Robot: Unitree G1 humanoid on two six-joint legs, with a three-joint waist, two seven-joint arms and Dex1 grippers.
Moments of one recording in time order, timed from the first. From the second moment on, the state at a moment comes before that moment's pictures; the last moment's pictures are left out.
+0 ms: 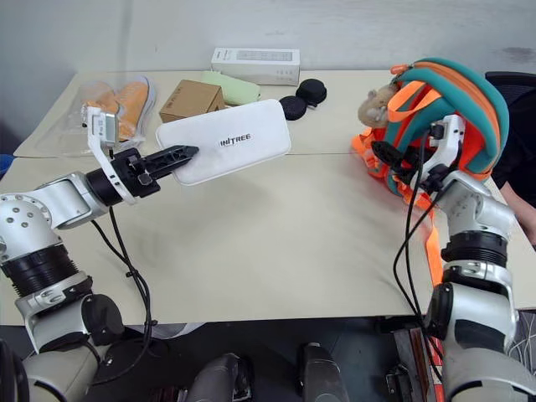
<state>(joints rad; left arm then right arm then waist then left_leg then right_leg) -0.81 0.45 0.60 0.00 -0.85 1.45 -0.51 -0.94 -0.58 -0.35 0.75 0.49 0.49 0.68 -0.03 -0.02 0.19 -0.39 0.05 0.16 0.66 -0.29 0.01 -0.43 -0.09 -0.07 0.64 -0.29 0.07</state>
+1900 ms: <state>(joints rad) -0.94 0.72 0.18 0.09 -0.80 0.91 -1.03 -0.63 -1.04 -0.33 -0.15 1.21 1.27 1.22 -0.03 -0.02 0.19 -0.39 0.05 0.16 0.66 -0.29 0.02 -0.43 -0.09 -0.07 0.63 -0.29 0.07</state>
